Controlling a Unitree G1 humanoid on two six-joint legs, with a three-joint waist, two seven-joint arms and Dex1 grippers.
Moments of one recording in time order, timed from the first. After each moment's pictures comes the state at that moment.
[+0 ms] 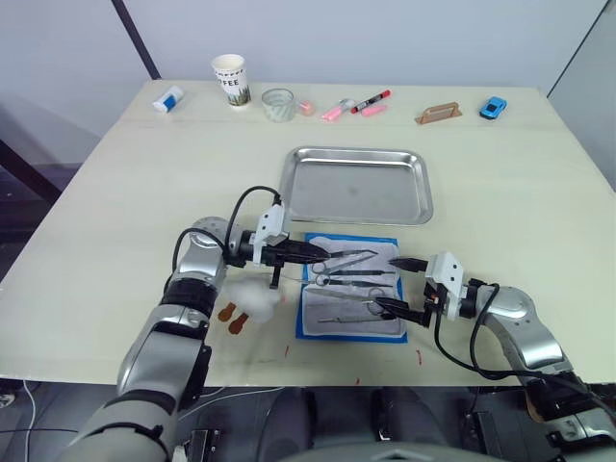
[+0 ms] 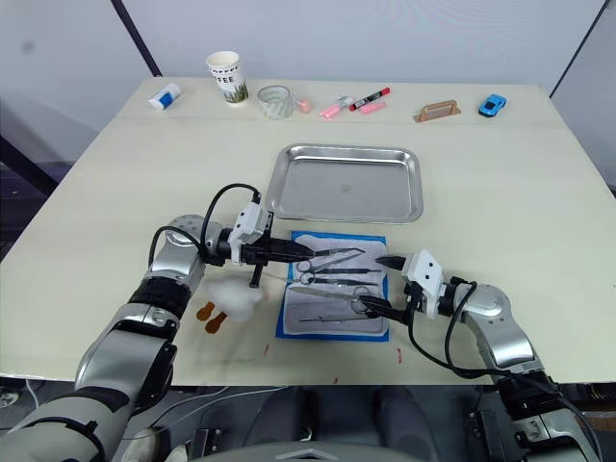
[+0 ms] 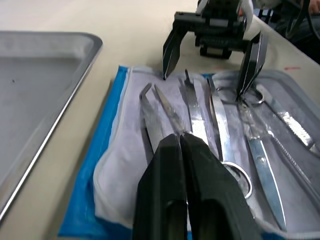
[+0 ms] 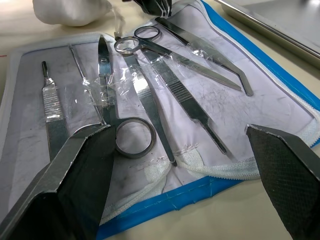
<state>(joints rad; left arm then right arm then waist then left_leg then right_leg) -0.74 0.48 -0.16 0.81 -0.24 -0.26 -1.57 -0.18 -0.46 0.18 0.06 0.23 0.03 0.99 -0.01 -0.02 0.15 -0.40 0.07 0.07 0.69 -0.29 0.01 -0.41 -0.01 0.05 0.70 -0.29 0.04</state>
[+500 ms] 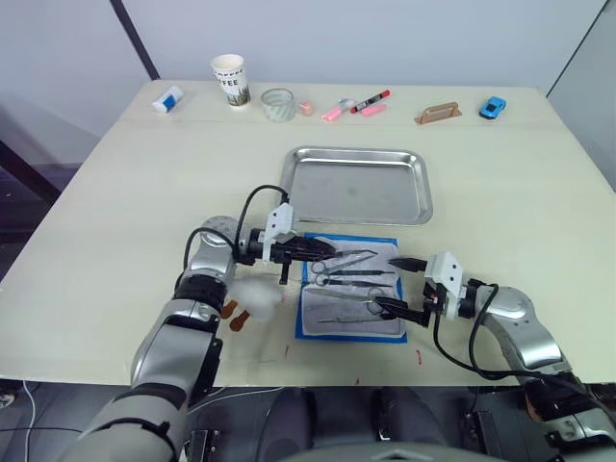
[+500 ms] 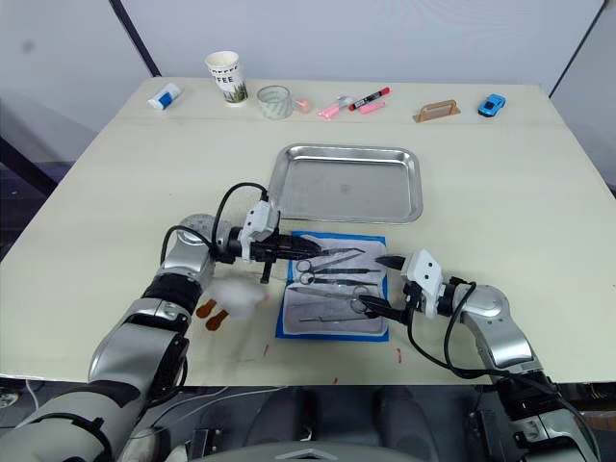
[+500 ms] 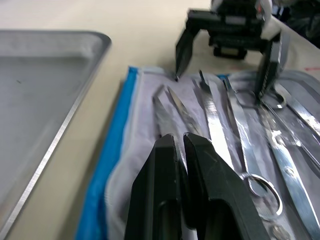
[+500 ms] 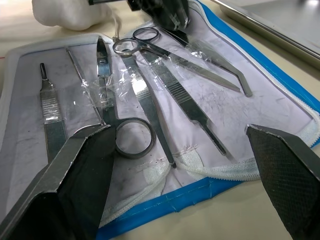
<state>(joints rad) -0.78 0.43 -0.12 0.88 -0.20 -0.29 -1.54 -0.18 -0.45 0.18 0.06 0.23 0.02 0.98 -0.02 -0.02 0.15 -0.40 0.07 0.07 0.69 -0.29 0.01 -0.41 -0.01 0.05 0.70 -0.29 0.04</state>
